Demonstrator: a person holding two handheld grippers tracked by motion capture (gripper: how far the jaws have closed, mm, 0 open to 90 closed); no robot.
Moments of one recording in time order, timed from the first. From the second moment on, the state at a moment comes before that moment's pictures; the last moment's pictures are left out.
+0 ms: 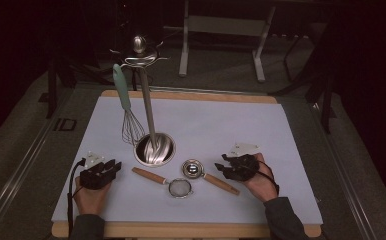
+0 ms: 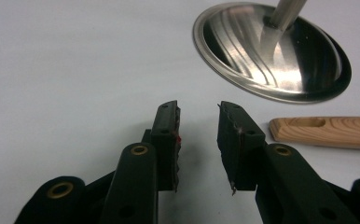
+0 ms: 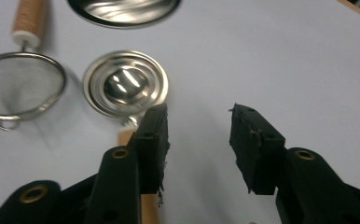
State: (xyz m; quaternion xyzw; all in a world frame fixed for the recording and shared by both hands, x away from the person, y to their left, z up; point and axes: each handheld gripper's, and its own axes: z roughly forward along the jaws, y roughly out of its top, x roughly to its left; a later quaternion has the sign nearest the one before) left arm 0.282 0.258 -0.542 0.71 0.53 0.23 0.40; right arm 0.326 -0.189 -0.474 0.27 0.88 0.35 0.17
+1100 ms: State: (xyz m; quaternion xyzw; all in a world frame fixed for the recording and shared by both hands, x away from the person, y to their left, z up) left arm 0.282 0.259 -0.542 0.71 0.54 0.22 0.40; right arm 0.324 -0.039 -0.475 0.18 0.93 0.33 0.03
